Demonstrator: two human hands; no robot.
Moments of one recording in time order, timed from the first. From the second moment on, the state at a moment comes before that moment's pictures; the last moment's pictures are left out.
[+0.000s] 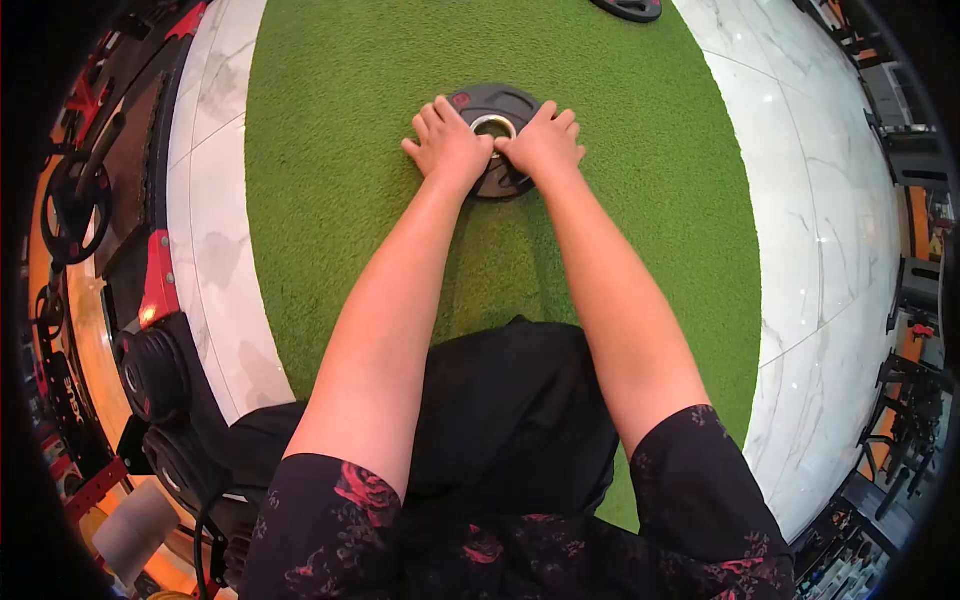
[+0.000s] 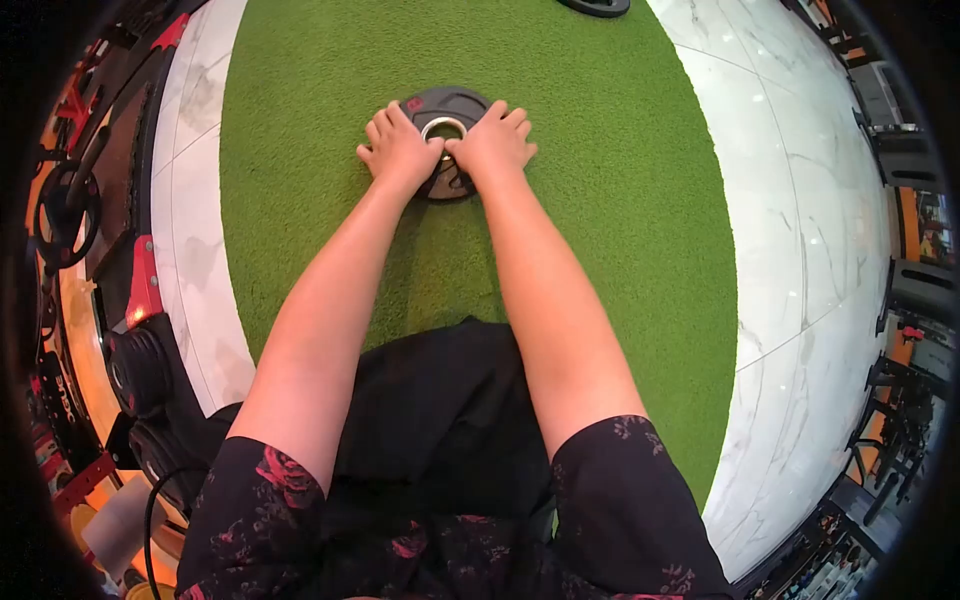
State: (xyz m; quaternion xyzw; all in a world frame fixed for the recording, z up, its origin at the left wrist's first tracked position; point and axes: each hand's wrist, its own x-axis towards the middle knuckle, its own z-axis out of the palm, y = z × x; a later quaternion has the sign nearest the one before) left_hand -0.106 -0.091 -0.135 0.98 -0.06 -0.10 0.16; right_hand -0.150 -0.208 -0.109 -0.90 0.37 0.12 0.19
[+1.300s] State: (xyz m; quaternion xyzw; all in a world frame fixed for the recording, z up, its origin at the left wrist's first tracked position) left_hand -0.192 0.241 -0.122 0.96 -0.01 -0.24 0.12; right_hand -0.215 0.076 -0.127 -0.93 0.17 0.25 0.22
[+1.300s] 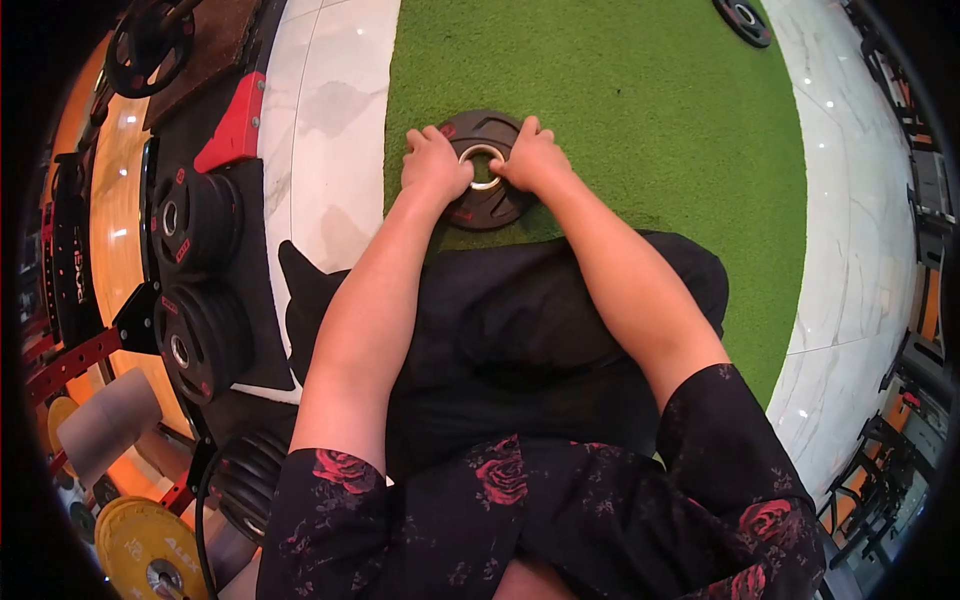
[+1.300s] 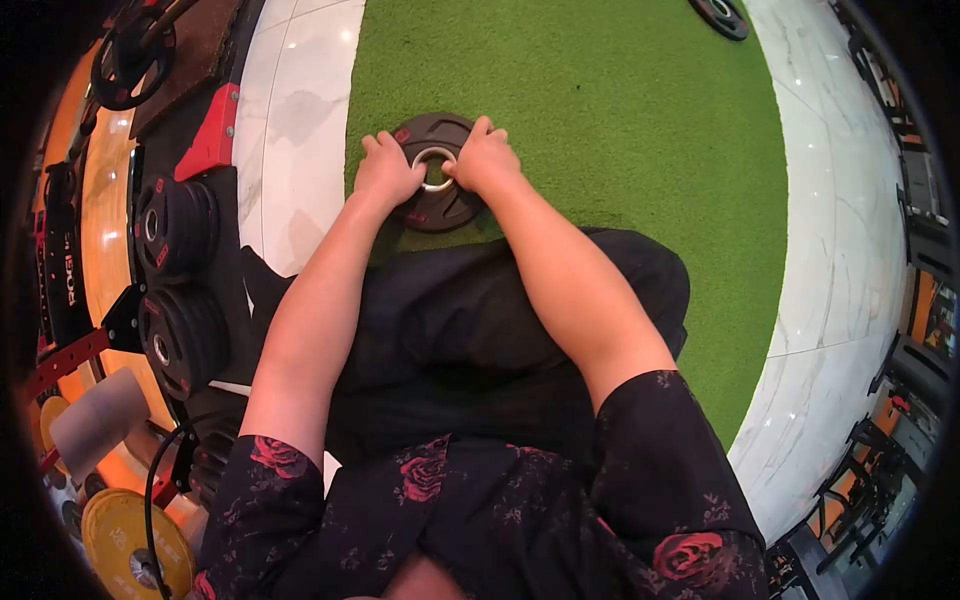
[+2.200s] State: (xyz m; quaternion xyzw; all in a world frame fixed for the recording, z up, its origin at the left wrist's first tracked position) left_hand -0.154 0.229 -0.085 0.97 -0.02 -0.20 0.14; right_hand -0.181 0.046 -0.093 -0.92 0.18 0.23 0.25
